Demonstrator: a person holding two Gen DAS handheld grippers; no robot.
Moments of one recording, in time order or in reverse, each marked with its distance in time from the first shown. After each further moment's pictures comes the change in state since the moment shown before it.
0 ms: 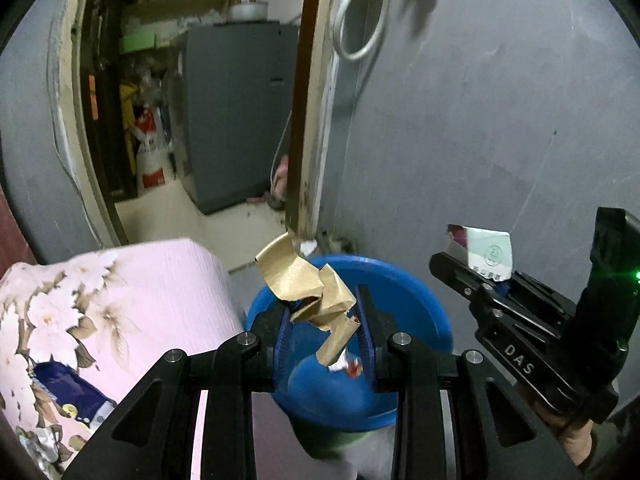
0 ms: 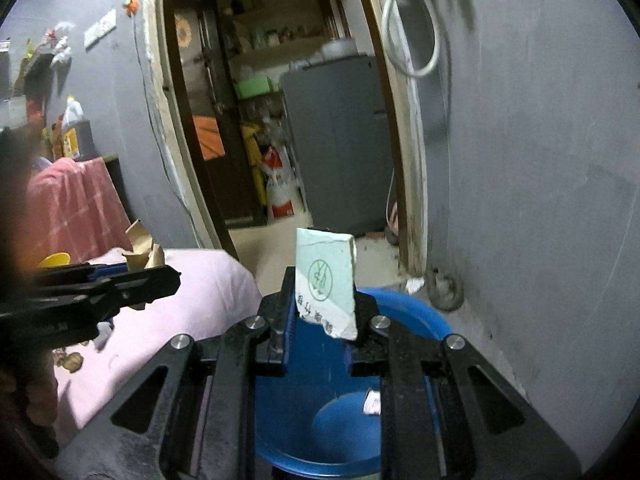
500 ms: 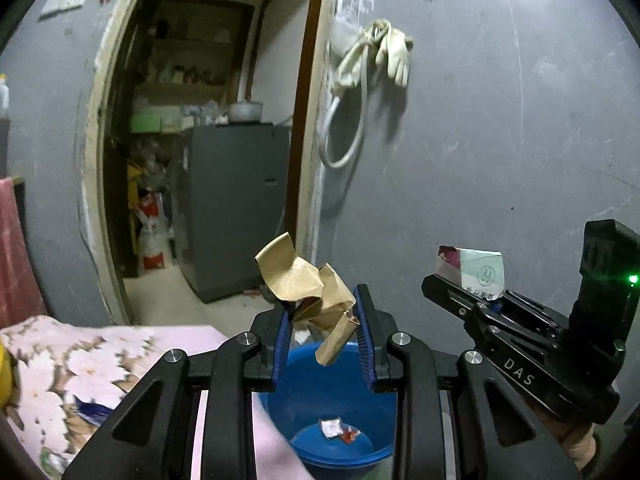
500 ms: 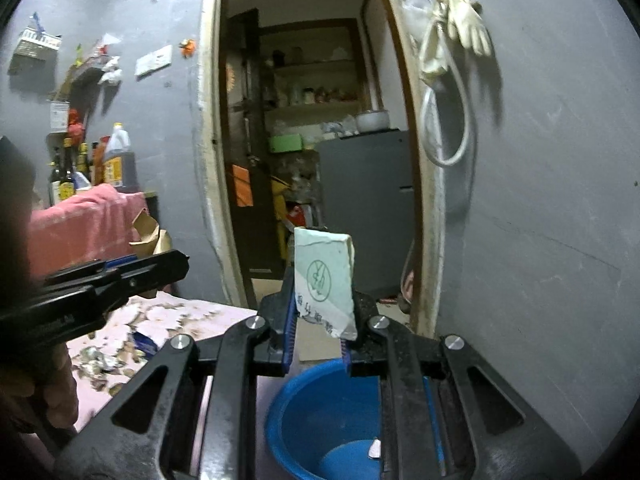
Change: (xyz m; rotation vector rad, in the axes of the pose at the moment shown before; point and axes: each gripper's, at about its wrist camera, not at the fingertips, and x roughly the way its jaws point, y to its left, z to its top) left arm -0.112 0.000 0.007 0.026 -0.363 -0.042; right arm -0.076 0.055 0.038 -0.120 -0.231 0.038
